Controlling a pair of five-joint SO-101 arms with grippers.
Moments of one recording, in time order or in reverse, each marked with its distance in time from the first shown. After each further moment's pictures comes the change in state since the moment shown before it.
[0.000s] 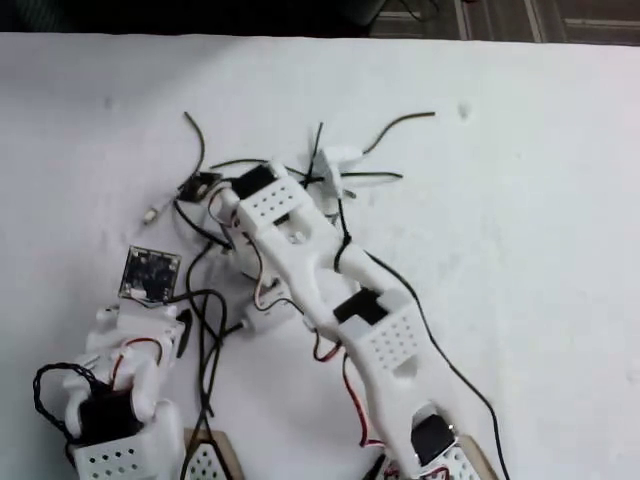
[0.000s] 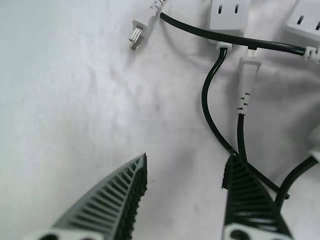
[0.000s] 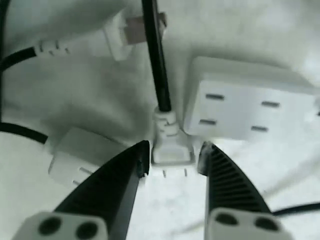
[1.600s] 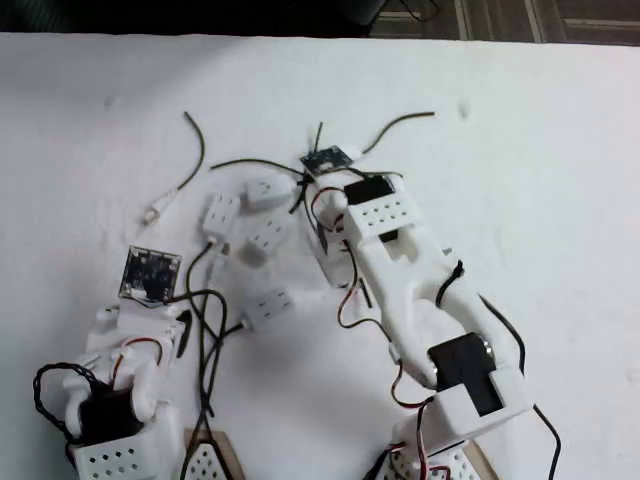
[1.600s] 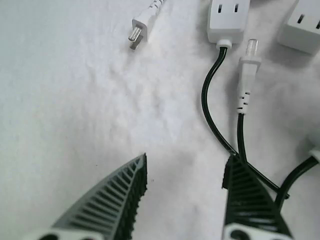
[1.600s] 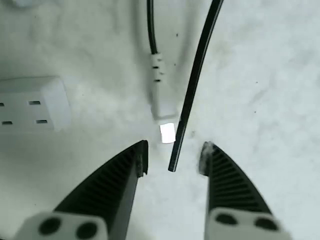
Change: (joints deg) left arm 0.0 0.0 0.2 0.0 0.0; right arm 16.4 -36.5 42.6 -9.8 -18.4
